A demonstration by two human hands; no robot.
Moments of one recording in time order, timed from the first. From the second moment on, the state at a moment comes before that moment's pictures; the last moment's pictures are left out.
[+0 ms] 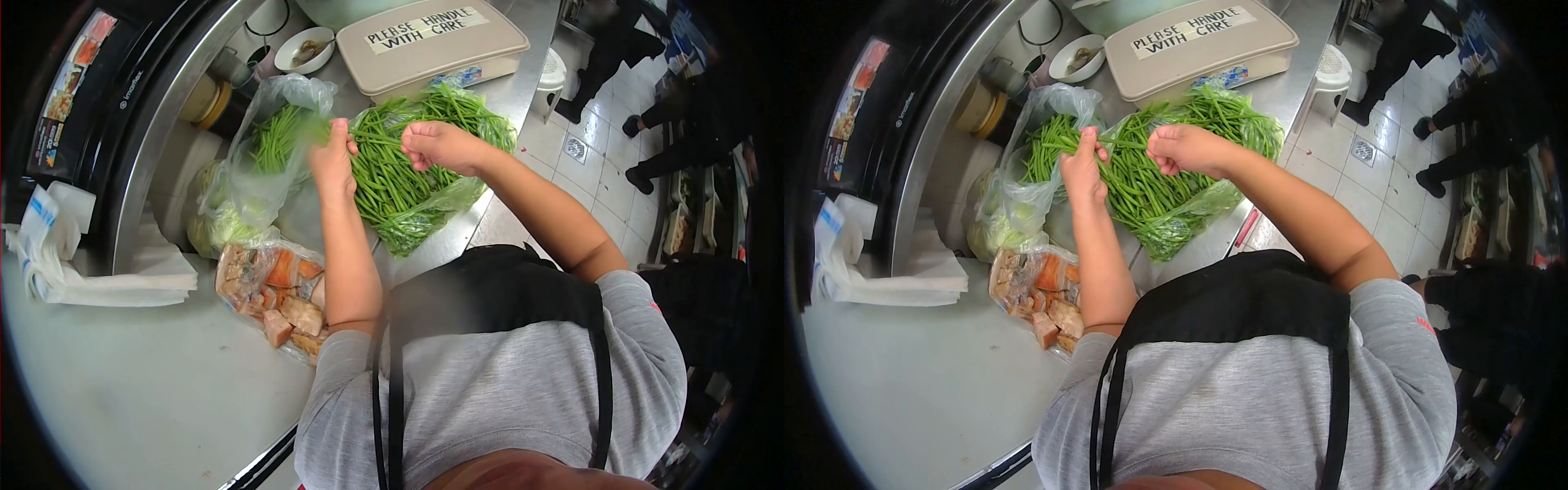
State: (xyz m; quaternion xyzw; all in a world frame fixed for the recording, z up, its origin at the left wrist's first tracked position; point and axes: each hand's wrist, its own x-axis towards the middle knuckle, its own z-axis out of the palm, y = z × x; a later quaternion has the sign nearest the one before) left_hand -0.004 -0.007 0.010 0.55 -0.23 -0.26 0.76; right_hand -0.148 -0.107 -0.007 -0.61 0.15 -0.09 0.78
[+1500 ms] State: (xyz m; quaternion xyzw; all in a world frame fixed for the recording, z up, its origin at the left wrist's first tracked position) left_hand -0.024 -0.011 0.003 0.38 -0.24 -0.51 0.74; right_hand -0.124 -0.120 -0.022 -0.91 0.33 -0.11 0.23
